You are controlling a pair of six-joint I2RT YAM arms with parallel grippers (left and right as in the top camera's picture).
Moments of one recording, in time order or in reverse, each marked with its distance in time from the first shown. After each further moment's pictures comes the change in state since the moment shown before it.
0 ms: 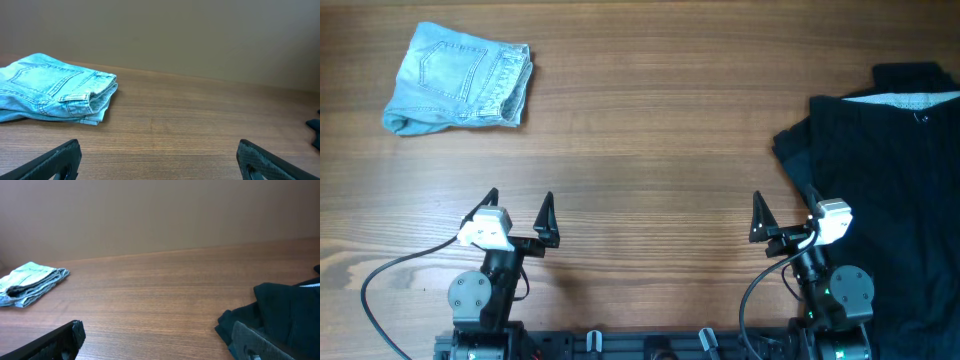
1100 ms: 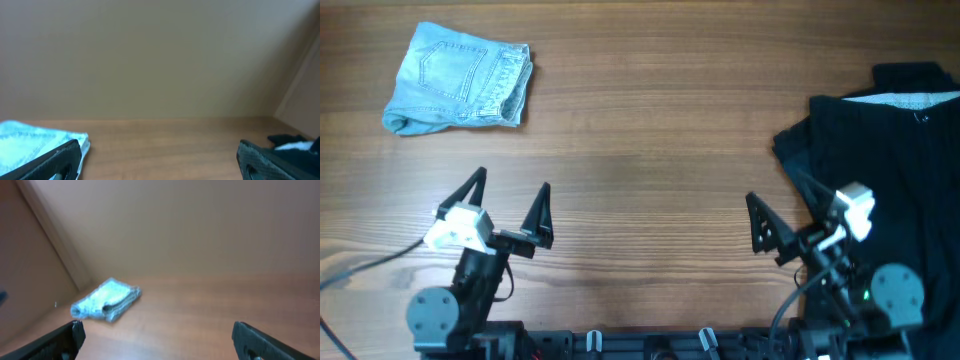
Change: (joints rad) left arm 0.000 0.160 0.360 -0.035 0.128 -0.003; right arm 0.000 0.240 0.404 -0.118 -0.286 0.142
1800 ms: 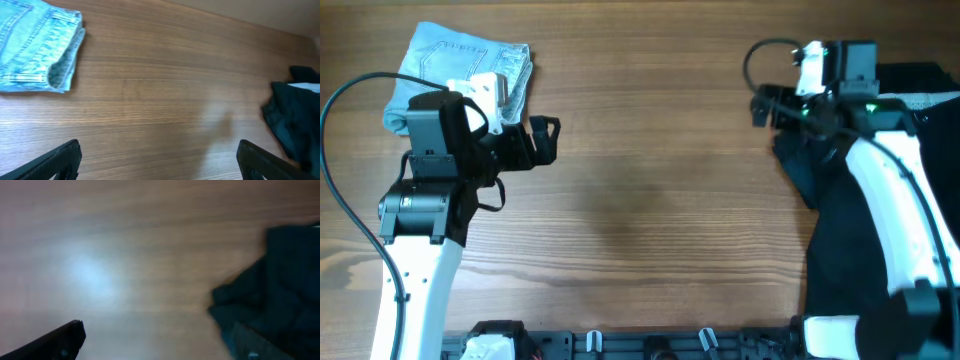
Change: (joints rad) left arm 0.000 0.959 0.731 -0.608 0.045 -0.003; right arm -0.106 1.294 0.829 -0.482 0.231 -0.139
